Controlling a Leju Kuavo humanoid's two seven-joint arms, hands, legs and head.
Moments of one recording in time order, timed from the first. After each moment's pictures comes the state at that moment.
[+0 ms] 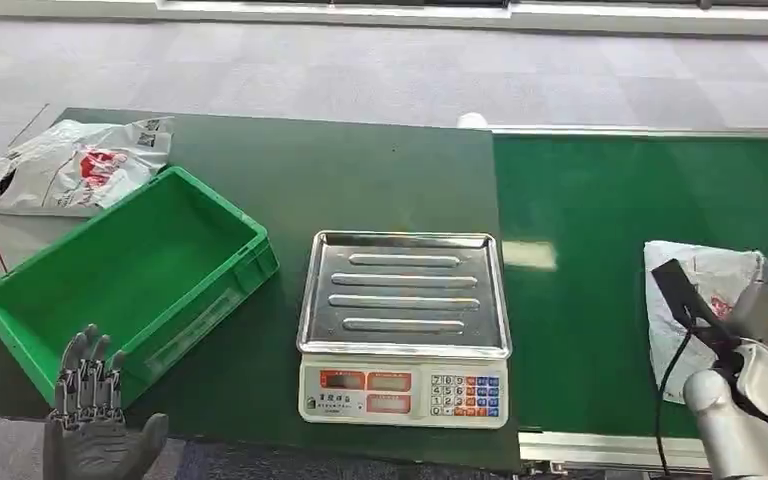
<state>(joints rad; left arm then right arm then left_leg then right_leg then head) 0.49 -0.19 0.00 -1.97 0.06 -0.08 -0.54 -0.24 -0.42 -0.18 -0.96 1.09 -0.37 0.15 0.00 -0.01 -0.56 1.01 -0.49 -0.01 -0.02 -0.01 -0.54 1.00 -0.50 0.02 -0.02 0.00</state>
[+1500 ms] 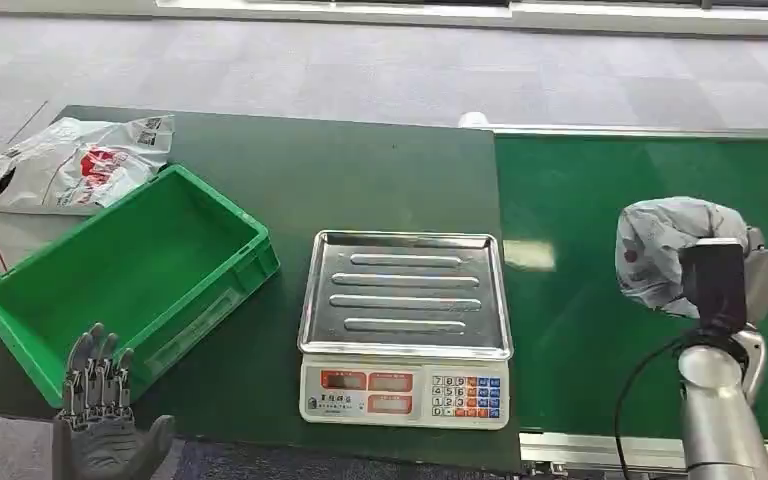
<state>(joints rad) 0.48 -0.17 -0.07 -1.95 0.07 -0.03 -0.58 -0.22 -0.29 -0.17 -1.27 0.44 -0.49 -0.41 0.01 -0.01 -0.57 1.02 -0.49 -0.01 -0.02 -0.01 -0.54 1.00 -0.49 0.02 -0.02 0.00</state>
